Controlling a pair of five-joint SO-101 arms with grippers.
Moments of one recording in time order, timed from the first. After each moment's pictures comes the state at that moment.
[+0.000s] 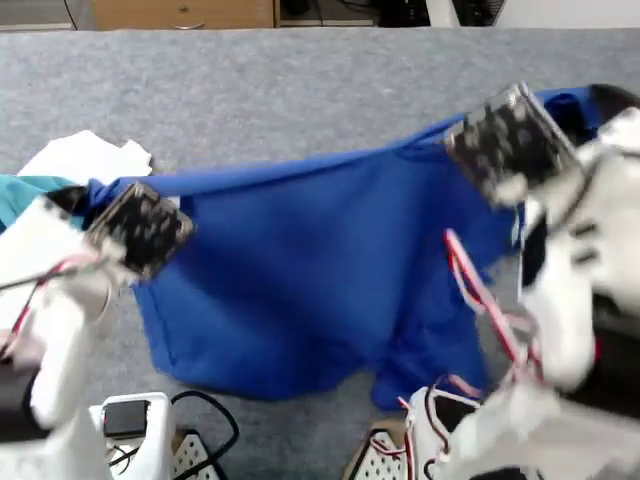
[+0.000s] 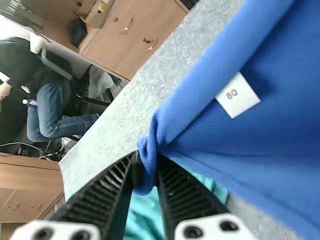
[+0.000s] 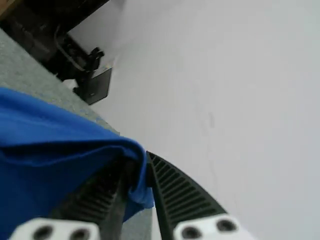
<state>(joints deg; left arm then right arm) -10.7 -57.8 15.4 80.7 -62.1 12.7 -34.5 -21.8 79.2 50.0</state>
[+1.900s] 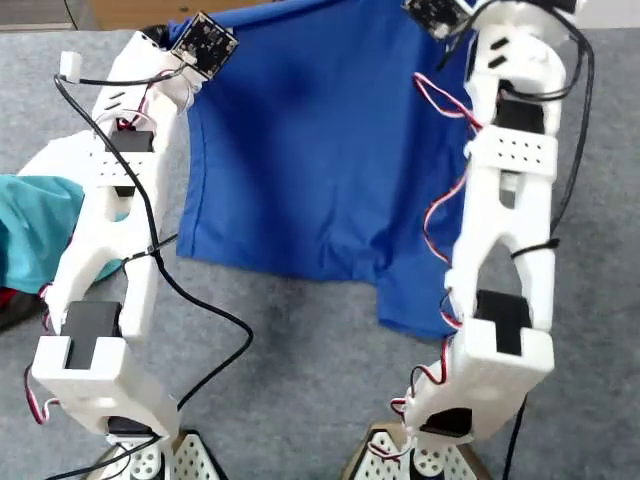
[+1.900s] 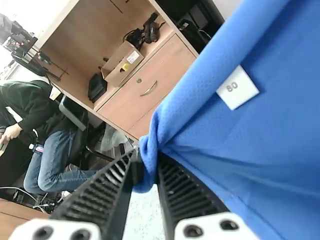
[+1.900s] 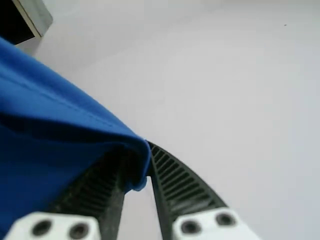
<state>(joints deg) -4.7 8.4 4.5 6.9 -53.6 6.3 14.9 -15.9 -8.1 59.6</state>
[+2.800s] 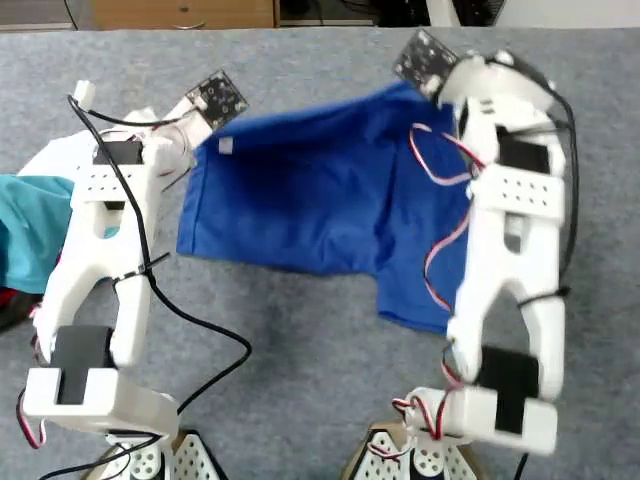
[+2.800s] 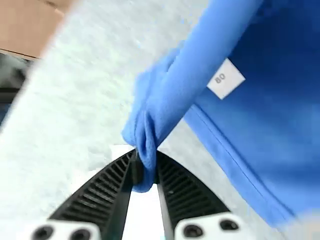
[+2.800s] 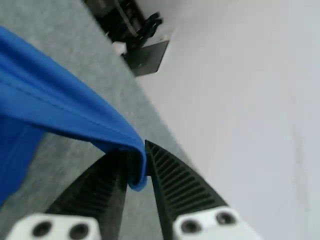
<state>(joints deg) -5.3 -0.4 11.0 49.2 -64.8 8.9 -6.2 11.8 28.0 59.6</state>
